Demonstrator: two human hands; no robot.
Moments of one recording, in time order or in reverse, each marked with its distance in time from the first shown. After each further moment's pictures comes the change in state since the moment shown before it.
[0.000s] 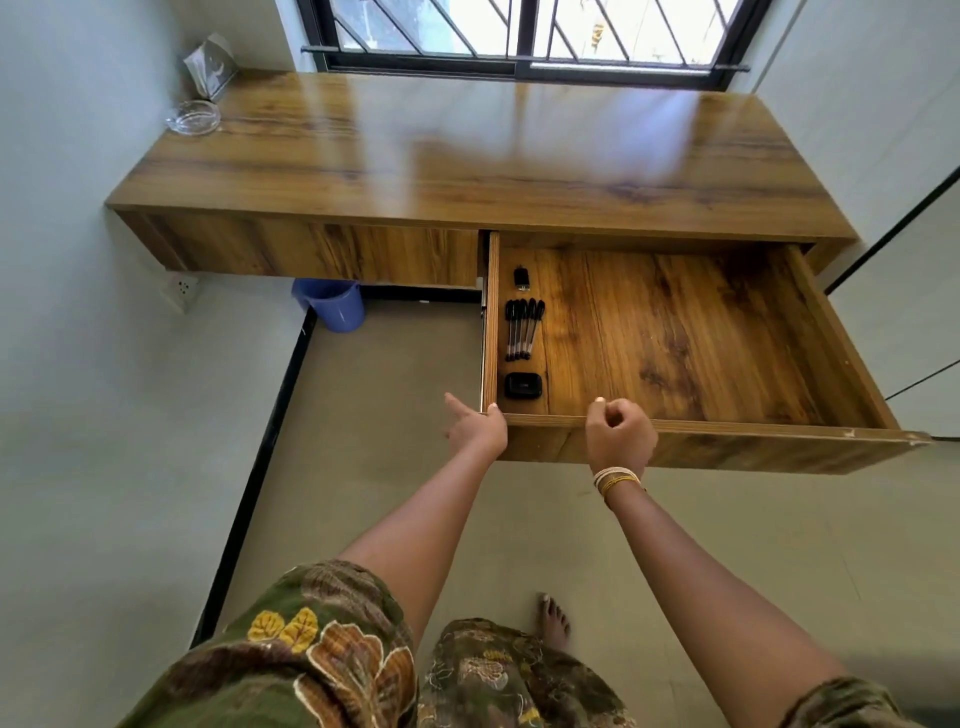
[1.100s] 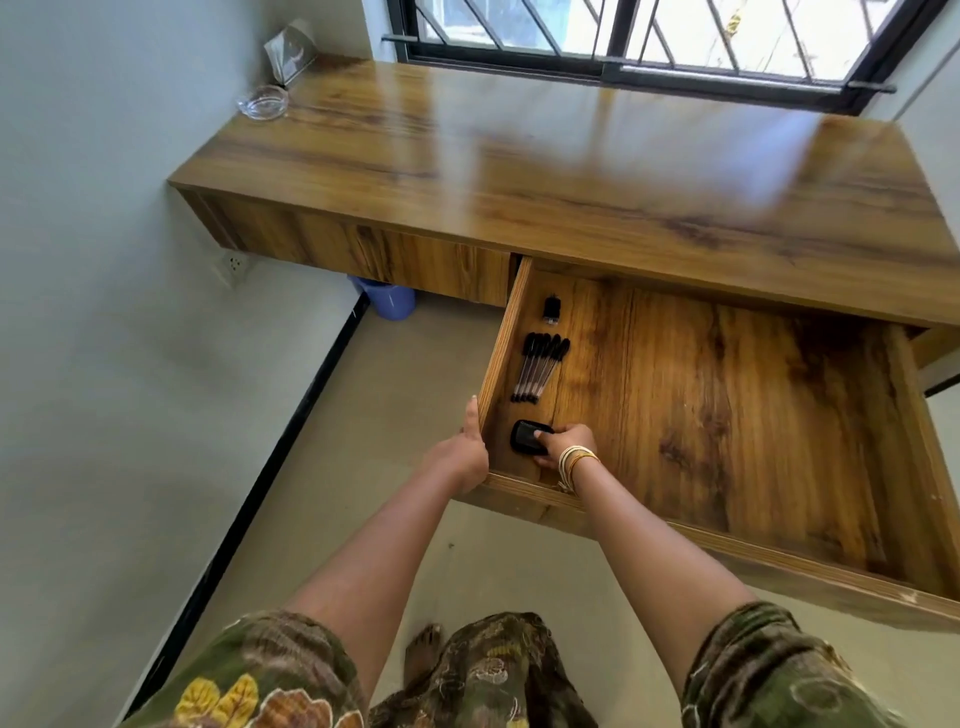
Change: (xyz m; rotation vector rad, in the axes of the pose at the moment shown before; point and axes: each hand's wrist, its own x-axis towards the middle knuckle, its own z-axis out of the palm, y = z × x) left_hand 0.039 0.032 0.011 0.597 -0.122 0.216; right_hand 0.106 0.008 0.107 0.062 -0.755 0.618
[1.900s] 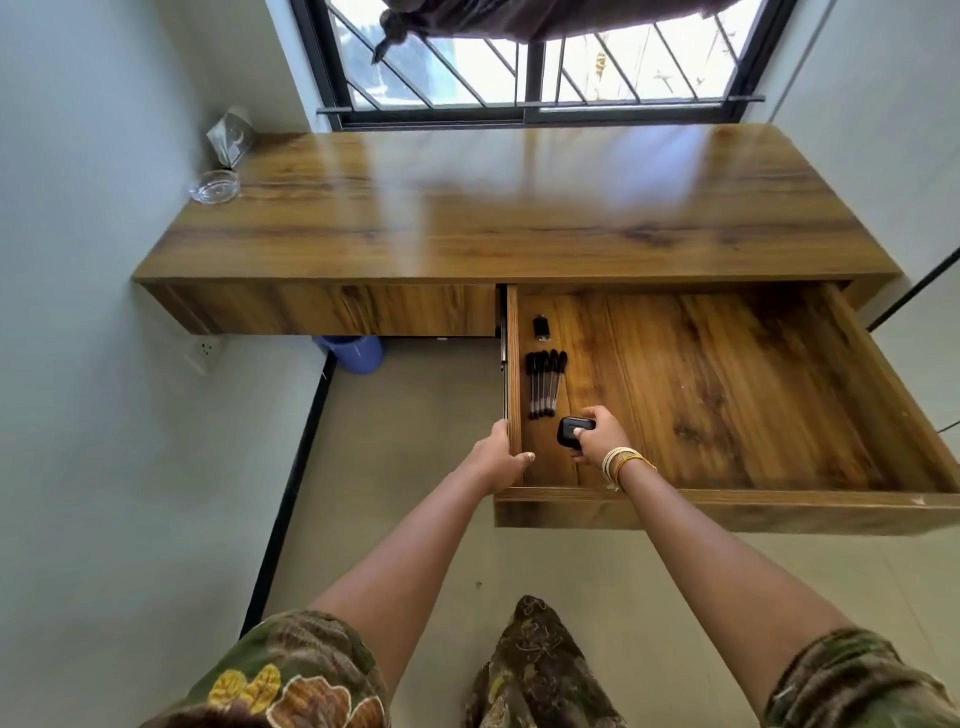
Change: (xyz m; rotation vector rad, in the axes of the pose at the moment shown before) left_hand -0.013 -0.014 -0.054 -0.213 -0.129 0.209; right_hand -0.040 -0.010 0.003 -0.128 0.116 -0.251
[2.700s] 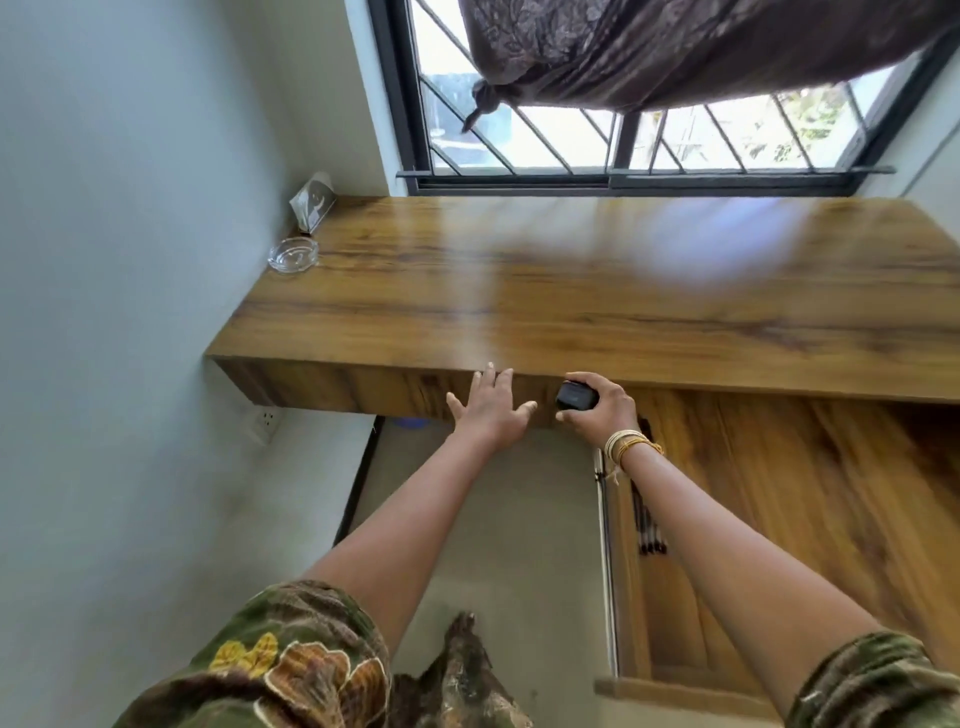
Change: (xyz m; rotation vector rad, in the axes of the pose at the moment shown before) left_hand 0.125 0.020 -0.227 0.337 0.339 0.104; right_hand 0.092 -0.218 0.078 -0.155 0.097 -0.447
